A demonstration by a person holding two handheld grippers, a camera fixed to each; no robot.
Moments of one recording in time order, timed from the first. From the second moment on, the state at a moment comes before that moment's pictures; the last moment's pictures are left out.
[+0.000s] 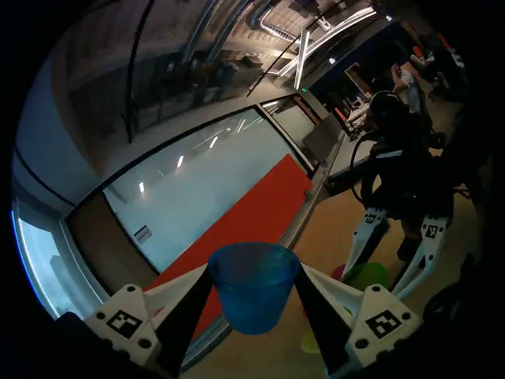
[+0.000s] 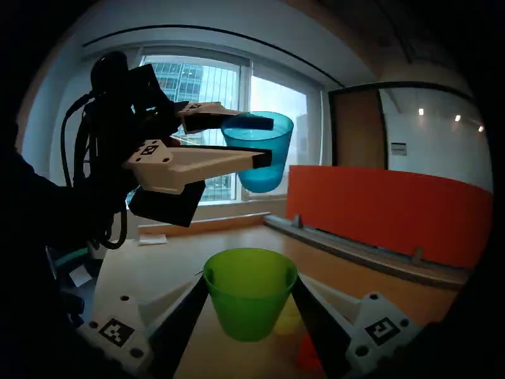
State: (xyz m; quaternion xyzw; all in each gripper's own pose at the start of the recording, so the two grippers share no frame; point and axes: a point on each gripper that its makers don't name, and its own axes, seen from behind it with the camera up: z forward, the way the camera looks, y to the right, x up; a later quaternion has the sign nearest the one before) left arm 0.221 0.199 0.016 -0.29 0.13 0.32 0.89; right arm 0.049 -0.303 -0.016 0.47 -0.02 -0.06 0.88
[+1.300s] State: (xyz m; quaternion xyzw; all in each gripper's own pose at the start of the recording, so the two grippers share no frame) left arm 0.228 0.214 0.021 -0.26 0.17 0.45 0.84; right arm 0.052 -0.309 -0.015 0.48 -0.01 -0.06 0.88
